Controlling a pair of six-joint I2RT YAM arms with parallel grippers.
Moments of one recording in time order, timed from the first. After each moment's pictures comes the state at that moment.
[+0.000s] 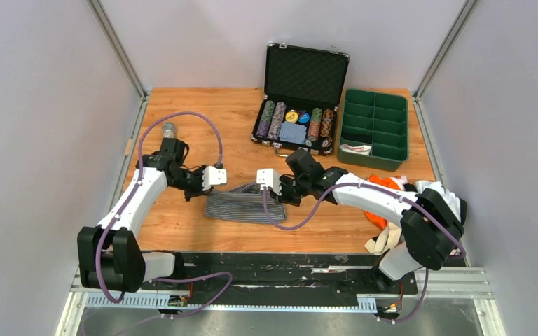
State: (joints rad) left arm -0.09 1.25 0.92 -0.95 0.65 1.32; right arm 0.81 1.53 0.99 -0.31 -0.44 -0.64
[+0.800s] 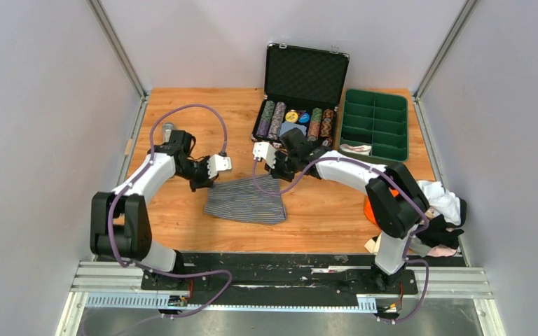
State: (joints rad) left arm -0.09 1.43 0.95 -0.81 0.60 1.23; right arm 0.69 1.79 1.19 -0.26 -0.37 -0.63
